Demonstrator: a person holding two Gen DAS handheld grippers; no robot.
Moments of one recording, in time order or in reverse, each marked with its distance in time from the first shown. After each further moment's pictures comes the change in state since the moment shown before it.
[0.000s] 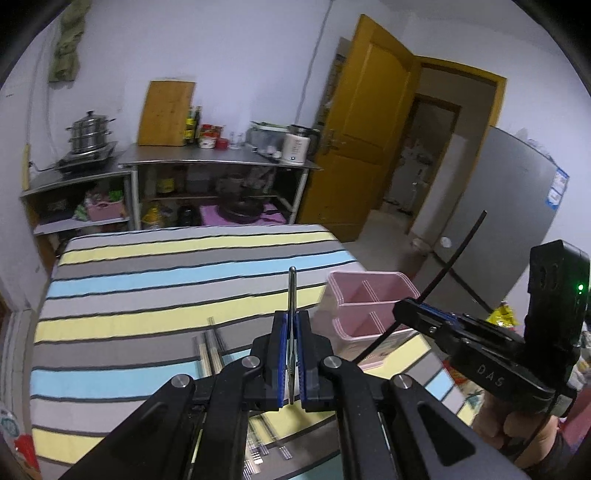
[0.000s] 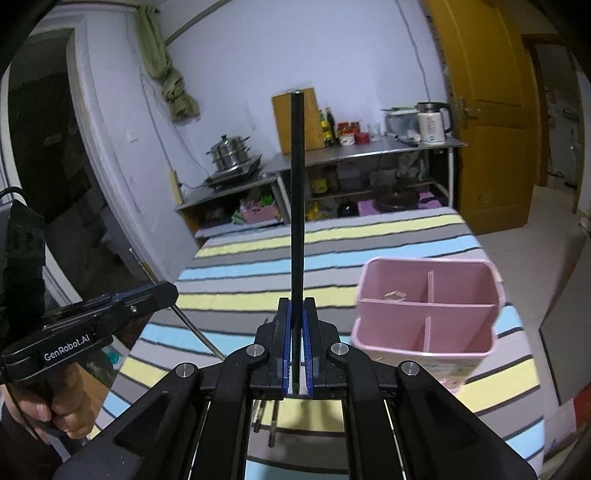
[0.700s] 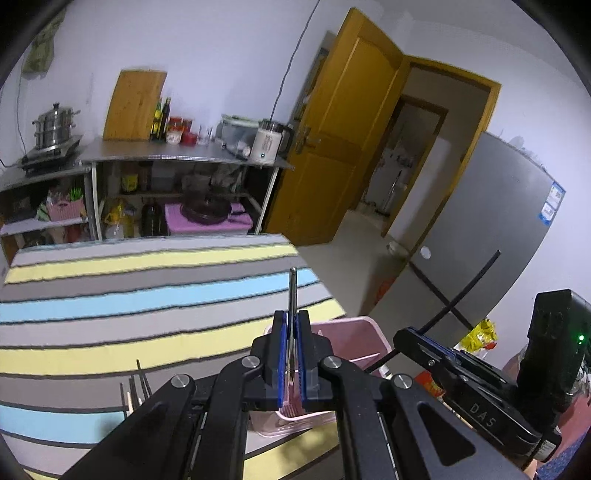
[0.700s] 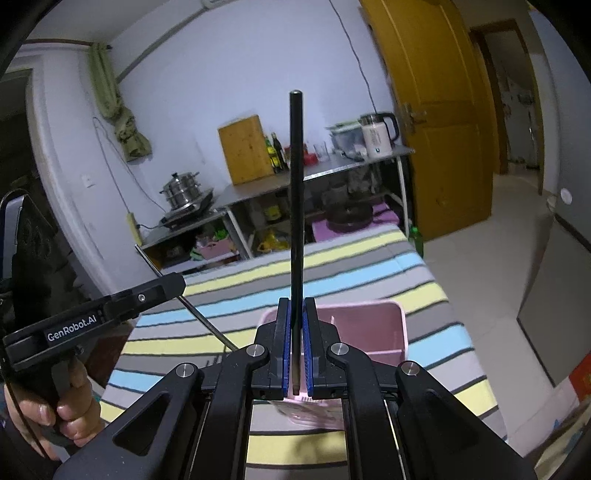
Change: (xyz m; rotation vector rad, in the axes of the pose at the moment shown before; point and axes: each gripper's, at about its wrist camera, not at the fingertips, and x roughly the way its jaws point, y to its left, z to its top) left arm 0.103 -0.041 0.048 -0.028 0.034 -0.081; right arm -0.003 -0.083 0.026 0.125 -0.068 -0.120
